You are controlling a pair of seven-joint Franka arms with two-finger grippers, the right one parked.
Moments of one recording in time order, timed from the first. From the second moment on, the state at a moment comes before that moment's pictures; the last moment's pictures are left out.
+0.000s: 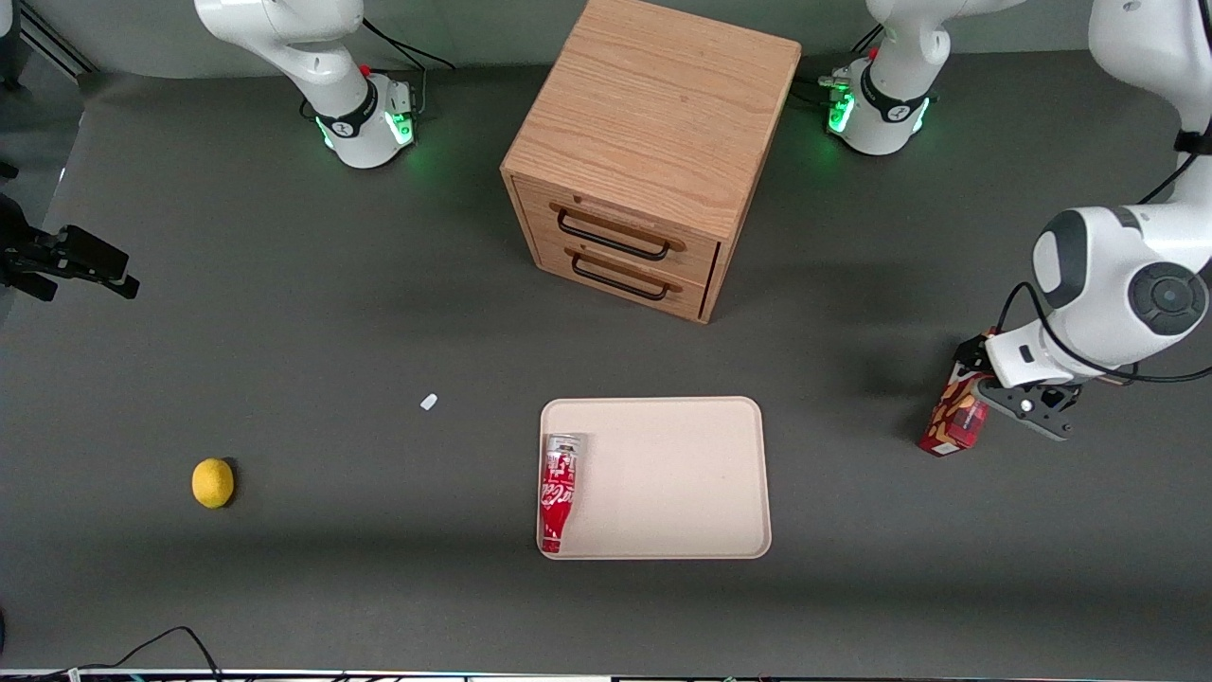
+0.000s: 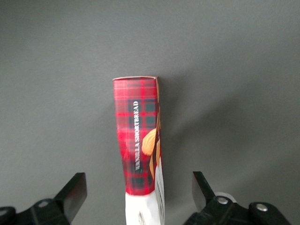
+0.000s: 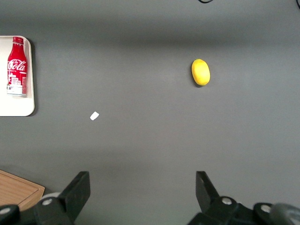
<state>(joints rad) 0.13 0.31 -0.08 -2.03 0.10 2.33 0.58</state>
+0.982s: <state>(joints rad) 0.13 0.41 -0.05 -2.06 0.10 2.43 0.60</state>
